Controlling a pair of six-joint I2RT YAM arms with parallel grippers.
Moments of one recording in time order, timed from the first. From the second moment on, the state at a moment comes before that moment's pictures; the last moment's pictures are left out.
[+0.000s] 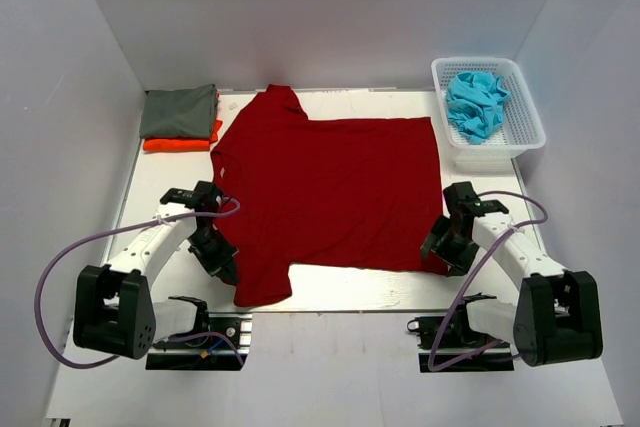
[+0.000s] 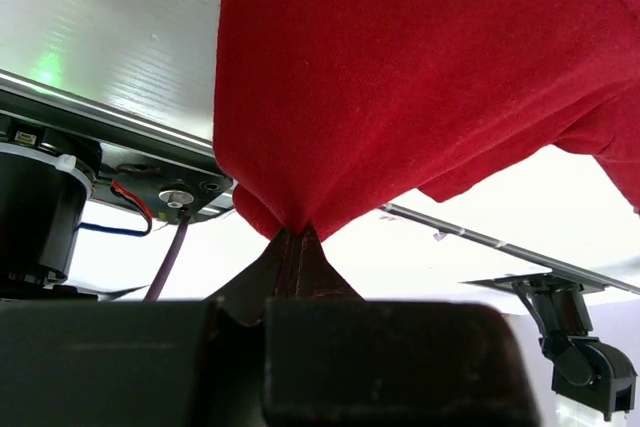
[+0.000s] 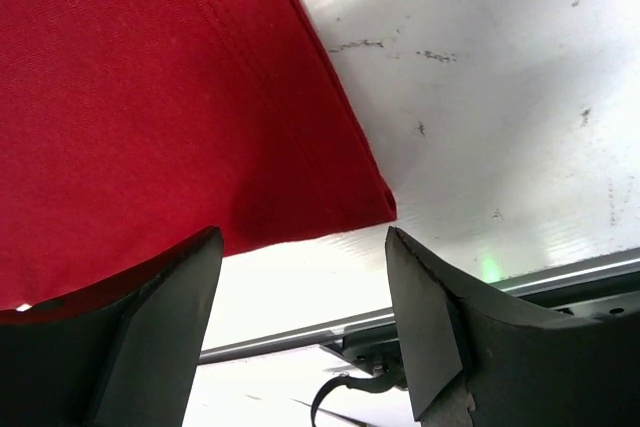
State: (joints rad) left arm -0.20 1.22 0.75 -1.21 0.21 -0.85; right arm 0.16 1.17 0.62 -0.90 0.01 0.68
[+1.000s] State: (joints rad) left arm -0.18 1.52 1.25 -1.11 0.29 -0.78; right arm 0.14 1.43 1.03 -0.88 0.02 0.58
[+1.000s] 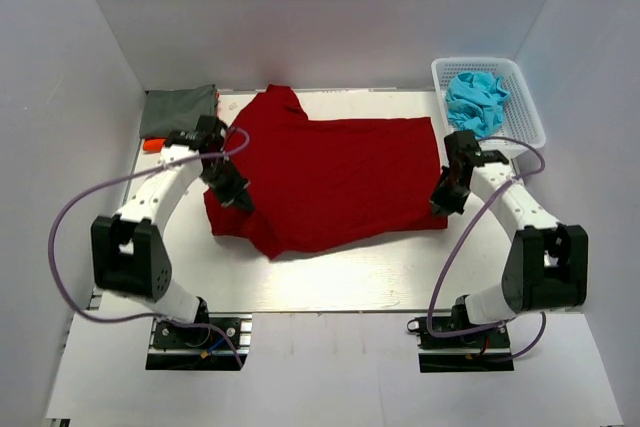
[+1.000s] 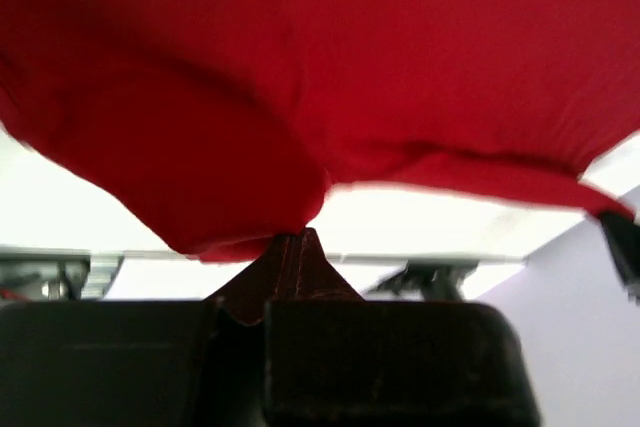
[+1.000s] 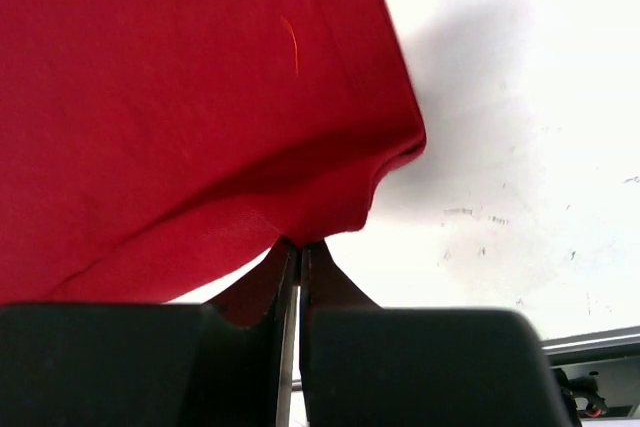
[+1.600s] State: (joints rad) left arm -0.07 1.89 1.72 -1.07 0.16 -0.71; right arm 0.08 1.66 1.34 -0.88 0.03 0.56
